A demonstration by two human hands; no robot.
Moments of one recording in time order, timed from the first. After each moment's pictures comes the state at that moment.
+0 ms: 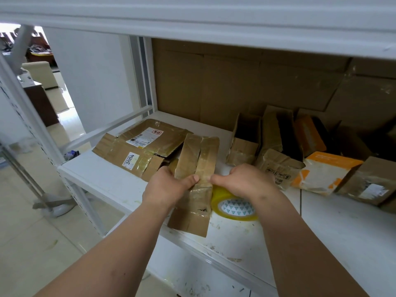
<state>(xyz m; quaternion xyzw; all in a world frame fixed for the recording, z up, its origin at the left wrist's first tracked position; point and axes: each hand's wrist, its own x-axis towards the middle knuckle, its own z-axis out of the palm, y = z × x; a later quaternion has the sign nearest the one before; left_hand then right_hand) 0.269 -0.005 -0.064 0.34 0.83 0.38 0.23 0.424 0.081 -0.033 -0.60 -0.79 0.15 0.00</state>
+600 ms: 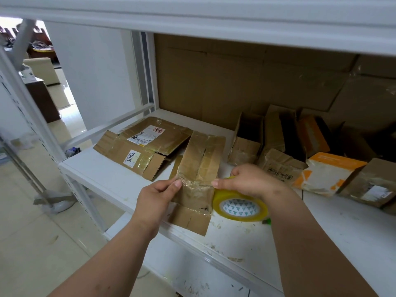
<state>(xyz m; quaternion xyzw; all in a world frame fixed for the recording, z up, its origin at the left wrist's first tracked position) 0.256 -0.033 -0.108 0.28 0.65 0.62 0.34 0.440 0.082 -0.023 -0.54 -0.79 0.29 -0.01</state>
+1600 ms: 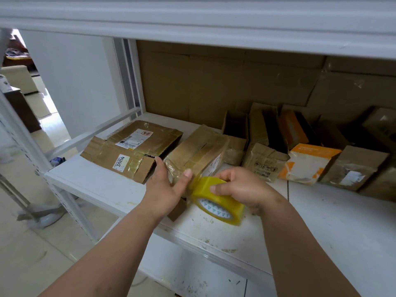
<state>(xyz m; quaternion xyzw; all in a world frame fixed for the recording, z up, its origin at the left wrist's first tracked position) 0.265 -0.013 -0.089 0.47 0.72 0.44 0.28 0.456 0.053 -0.037 -0.46 -0.72 0.50 0.15</state>
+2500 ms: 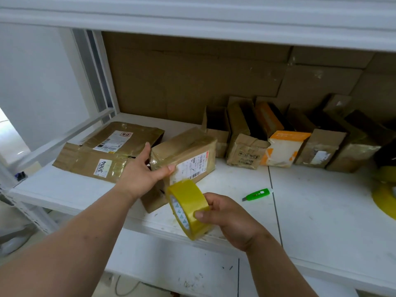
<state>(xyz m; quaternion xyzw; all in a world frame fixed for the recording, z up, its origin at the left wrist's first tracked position) 0.214 0.010 -0.072 0.51 0.70 0.40 0.29 0.449 -0.013 -0.101 -0.36 -0.60 0.66 0.28</state>
